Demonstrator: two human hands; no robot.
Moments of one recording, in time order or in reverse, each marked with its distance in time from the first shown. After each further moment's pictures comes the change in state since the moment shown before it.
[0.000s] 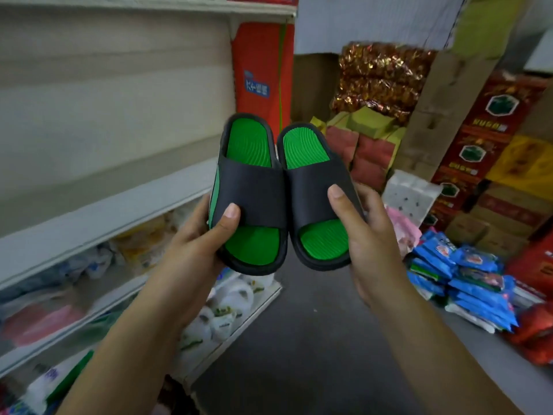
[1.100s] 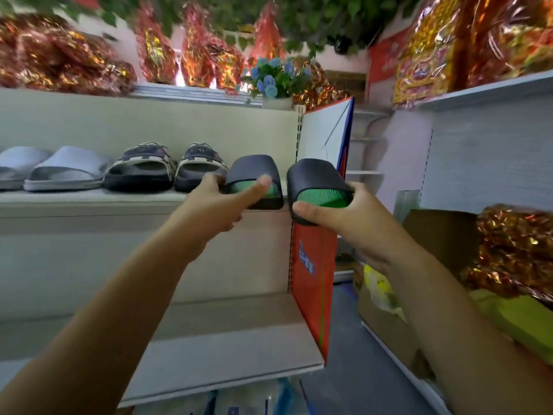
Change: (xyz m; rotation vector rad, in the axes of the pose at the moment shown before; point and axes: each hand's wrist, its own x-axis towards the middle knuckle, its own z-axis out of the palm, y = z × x) left_hand 0.406 0.154 0.096 0.786 0.757 0.337; right_hand 0.507 -0.121 0.095 -0.249 -0.691 -0.314
